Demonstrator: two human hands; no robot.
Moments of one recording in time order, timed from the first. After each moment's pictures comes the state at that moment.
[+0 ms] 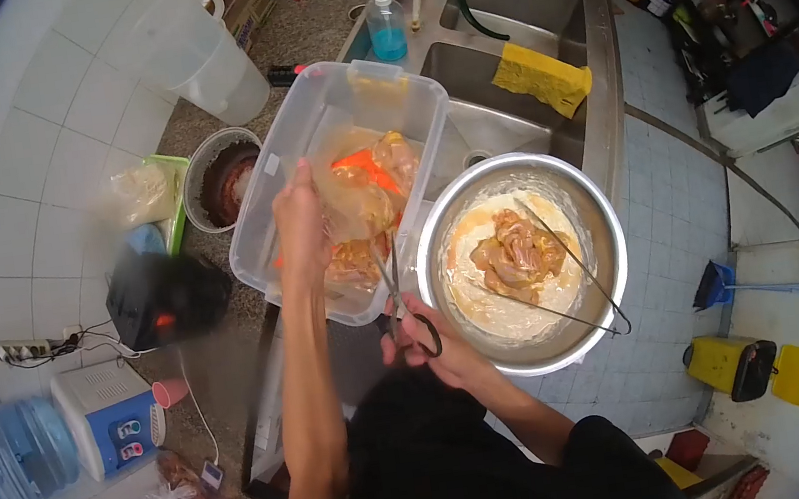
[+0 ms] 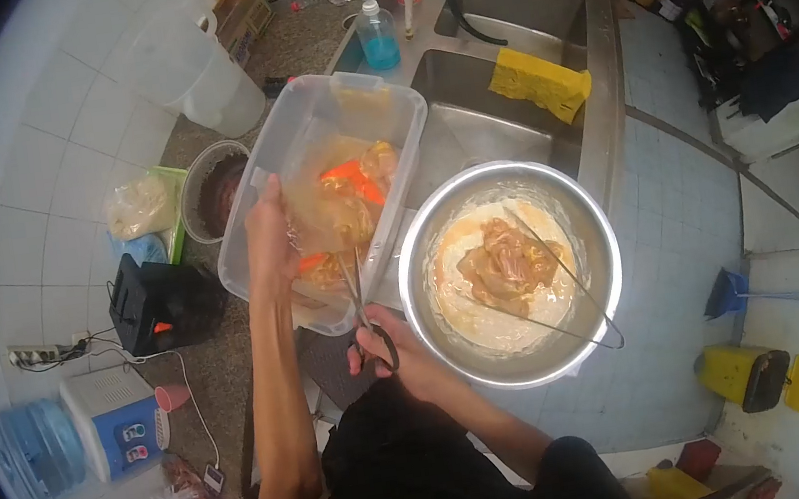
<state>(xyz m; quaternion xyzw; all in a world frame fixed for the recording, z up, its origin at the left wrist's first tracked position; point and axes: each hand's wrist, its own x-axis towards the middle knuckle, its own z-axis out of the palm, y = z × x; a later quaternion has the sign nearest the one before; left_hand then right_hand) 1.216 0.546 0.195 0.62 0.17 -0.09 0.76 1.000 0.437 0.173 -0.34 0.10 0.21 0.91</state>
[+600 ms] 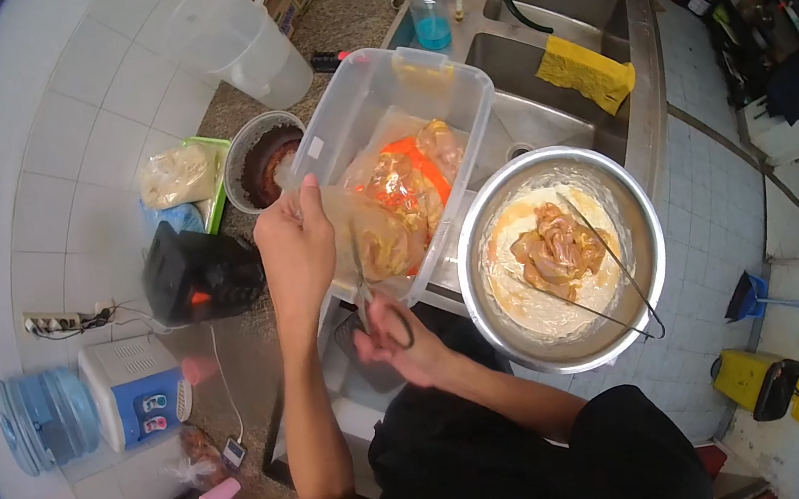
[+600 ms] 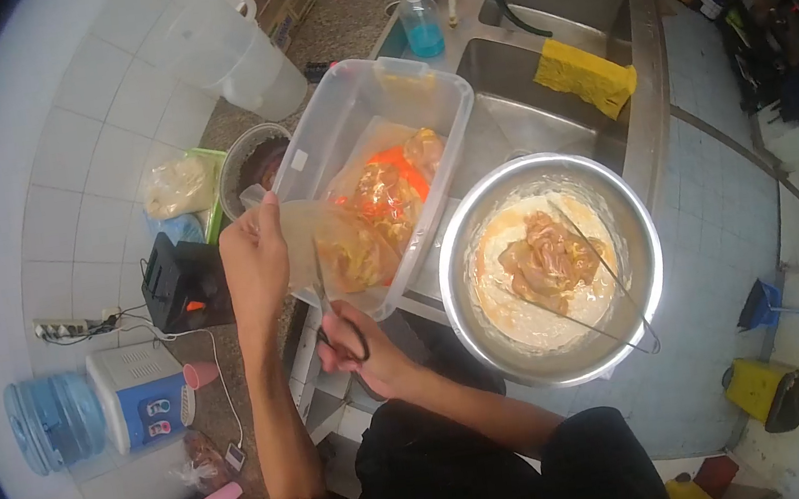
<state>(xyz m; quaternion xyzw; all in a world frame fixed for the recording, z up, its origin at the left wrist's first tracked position) 1.165 0.586 0.284 0.90 0.00 0.07 0.42 1.032 0.515 0.192 -0.15 0.08 0.21 0.96</state>
